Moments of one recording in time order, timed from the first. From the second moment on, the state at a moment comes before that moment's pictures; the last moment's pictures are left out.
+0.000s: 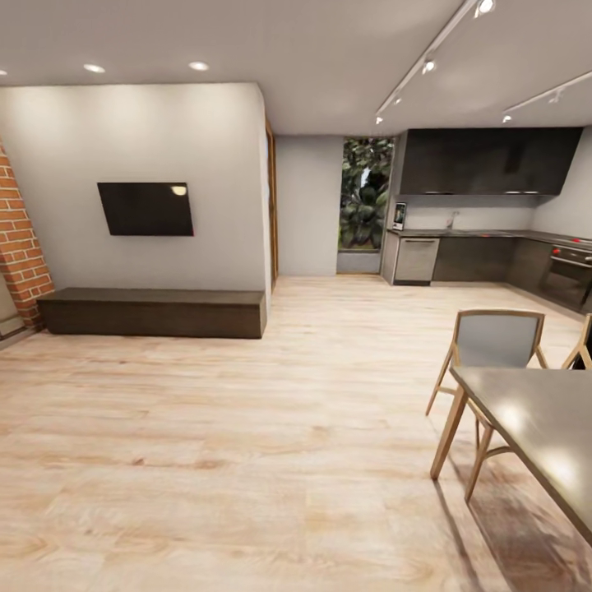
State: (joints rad) left arm 0.04 0.08 0.00 -0.63 0.00 -0.11 0.00; right arm -0.06 -0.08 -0.01 -0.59 0.00 -0.16 0.00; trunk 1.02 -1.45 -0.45
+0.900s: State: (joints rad) left arm 0.04 0.08 0.00 -0.63 0.00 -0.11 0.00; right arm -0.06 -0.08 -0.01 -0.58 0.01 -0.16 0.00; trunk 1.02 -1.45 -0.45
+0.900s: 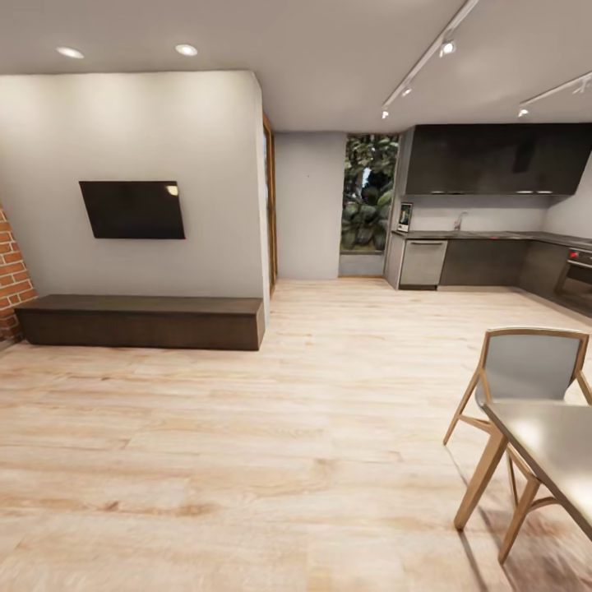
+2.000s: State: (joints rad) left arm 0.04 0.08 0.00 -0.63 0.00 -0.11 0.00; right arm -0.06 -0.08 -0.01 -0.58 0.01 -0.16 0.00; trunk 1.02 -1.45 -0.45
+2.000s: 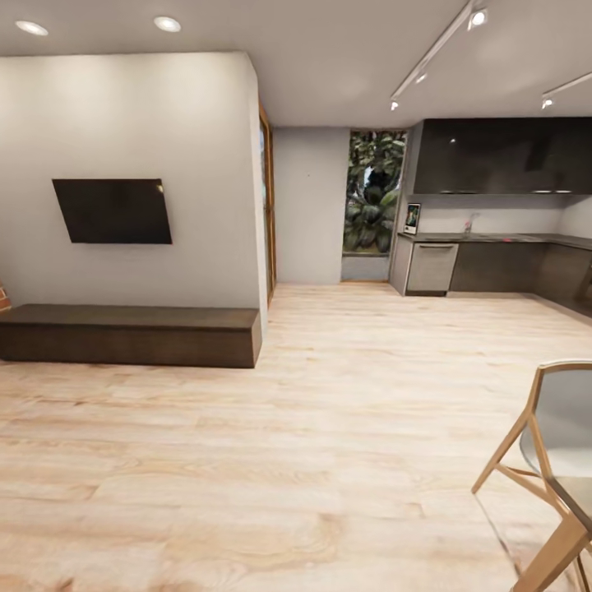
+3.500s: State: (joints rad) left arm 0.04 0.08 0.00 -0.63 0.00 -0.12 0.00; right arm -0.06 -0.08 -0.01 -0.59 0.01 -0.16 0.00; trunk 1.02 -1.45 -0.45
